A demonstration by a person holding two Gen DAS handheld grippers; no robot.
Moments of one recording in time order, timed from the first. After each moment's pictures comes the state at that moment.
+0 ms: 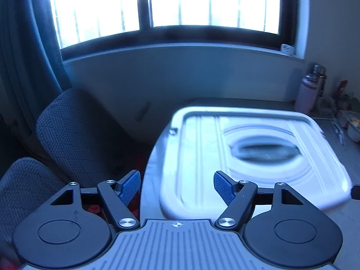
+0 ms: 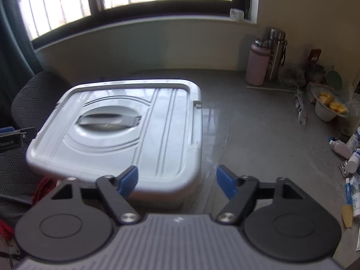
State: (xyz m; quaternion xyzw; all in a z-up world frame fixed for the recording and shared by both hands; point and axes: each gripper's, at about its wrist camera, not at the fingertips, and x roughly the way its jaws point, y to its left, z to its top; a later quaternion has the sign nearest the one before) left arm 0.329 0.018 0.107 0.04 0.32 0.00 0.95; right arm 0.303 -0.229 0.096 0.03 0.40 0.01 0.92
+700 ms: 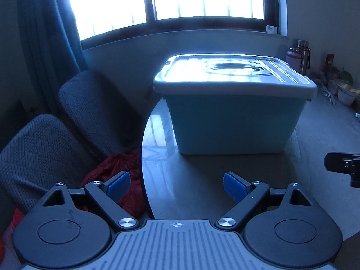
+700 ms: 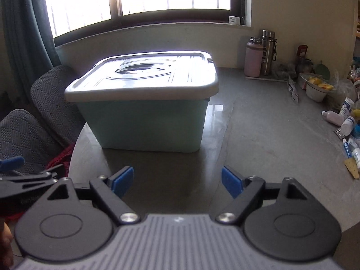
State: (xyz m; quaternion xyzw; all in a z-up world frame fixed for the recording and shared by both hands) left arm 0.143 -0.002 0.019 0.05 0.31 0.04 0.95; right arm 0.158 -0.187 0.041 0.03 0.35 0.01 0.94
